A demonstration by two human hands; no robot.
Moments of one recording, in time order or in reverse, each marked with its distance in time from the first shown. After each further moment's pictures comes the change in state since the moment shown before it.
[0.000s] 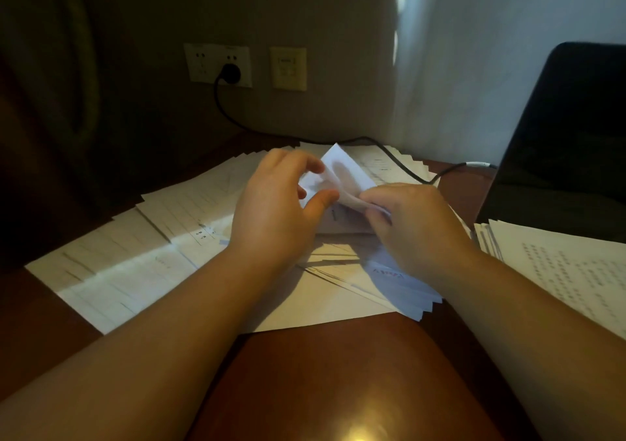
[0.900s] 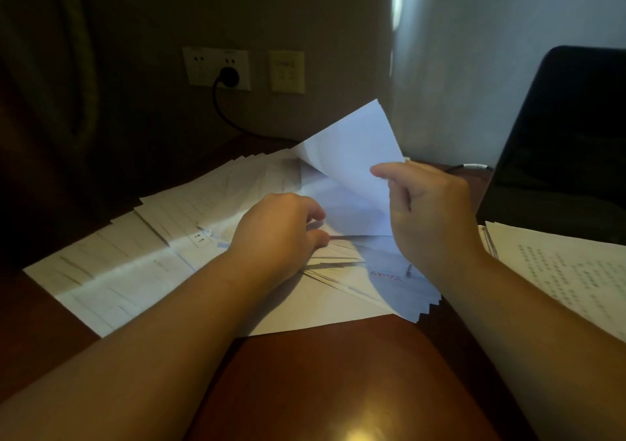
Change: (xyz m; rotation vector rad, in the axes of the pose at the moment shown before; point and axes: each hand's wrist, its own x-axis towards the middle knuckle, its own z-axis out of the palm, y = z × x) left_hand -0.002 -0.007 0.005 0.253 -0.382 -0.098; right_hand -0.001 0.001 0.001 0.178 0.422 0.026
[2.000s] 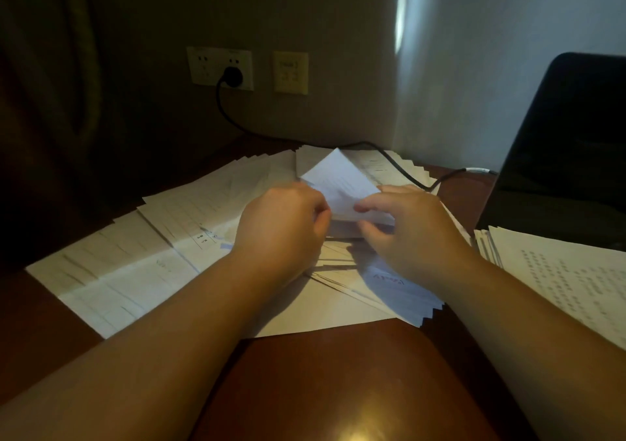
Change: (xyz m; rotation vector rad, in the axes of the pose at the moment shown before) left_hand 0.000 0.002 -0.005 0.065 0.180 0.114; right_hand 0.000 -0.004 0.002 -0.050 -0.405 0.036
